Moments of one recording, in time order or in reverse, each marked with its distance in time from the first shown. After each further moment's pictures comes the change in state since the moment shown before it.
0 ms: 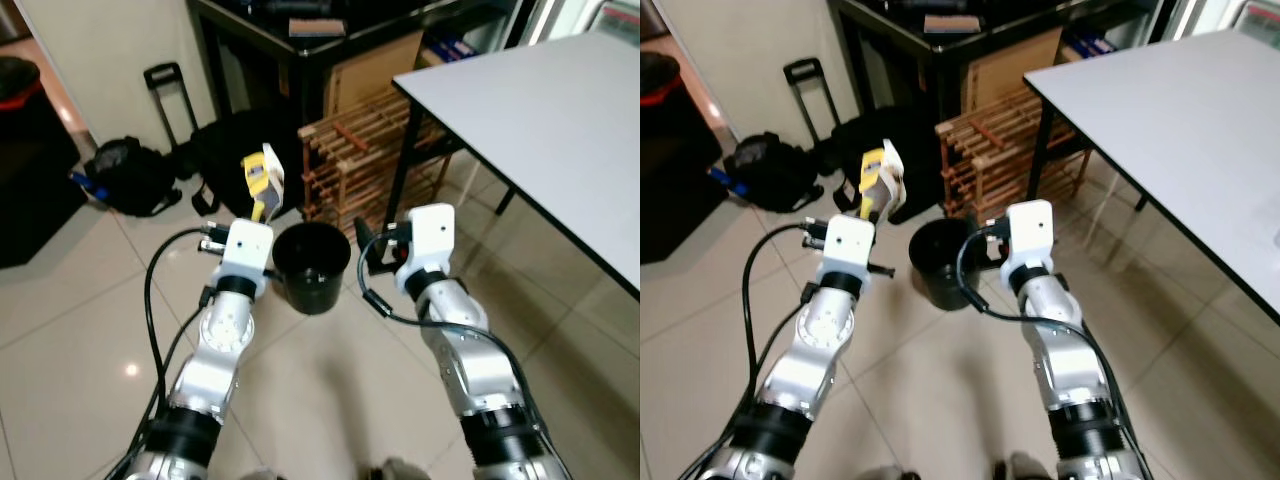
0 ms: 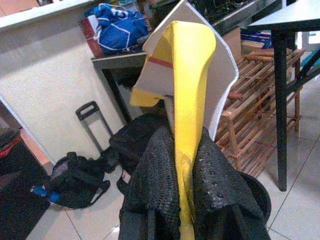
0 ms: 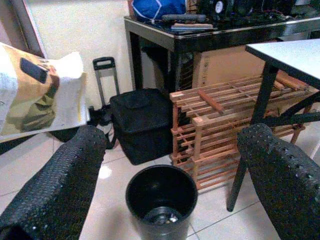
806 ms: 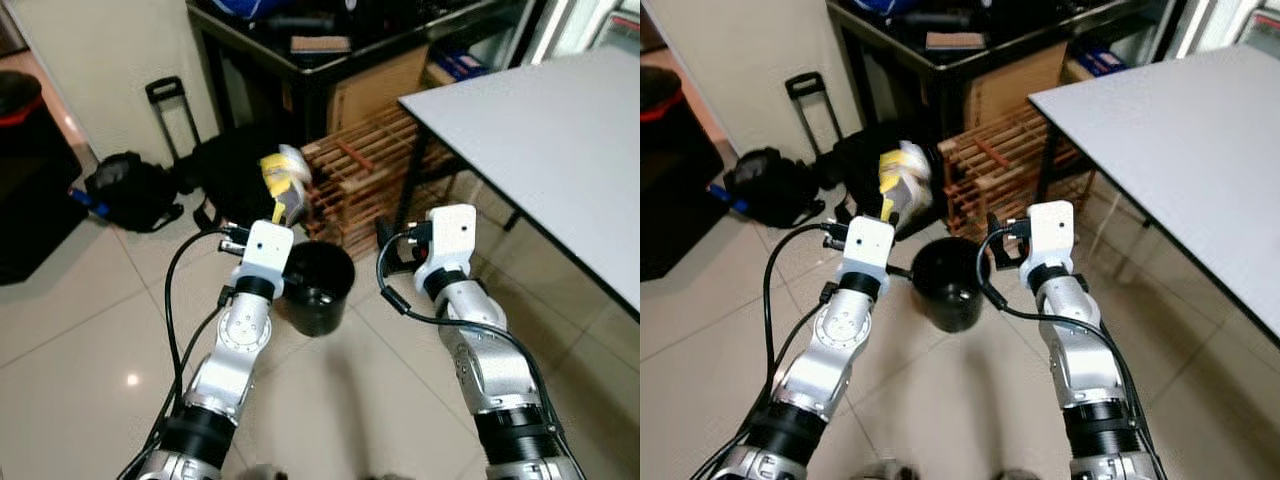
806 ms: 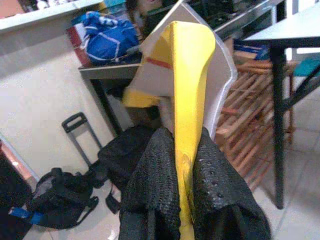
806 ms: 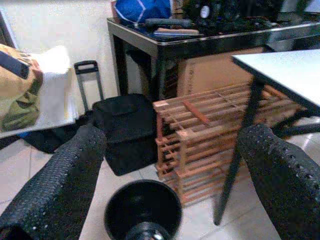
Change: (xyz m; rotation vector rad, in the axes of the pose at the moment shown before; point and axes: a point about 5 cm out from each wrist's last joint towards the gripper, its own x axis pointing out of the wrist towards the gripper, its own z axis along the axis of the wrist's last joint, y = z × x) left arm 0.001 -0.011 0.005 -0.009 -0.014 -0.032; right arm -0.003 -0.012 -0.002 -0.007 0.009 -0.036
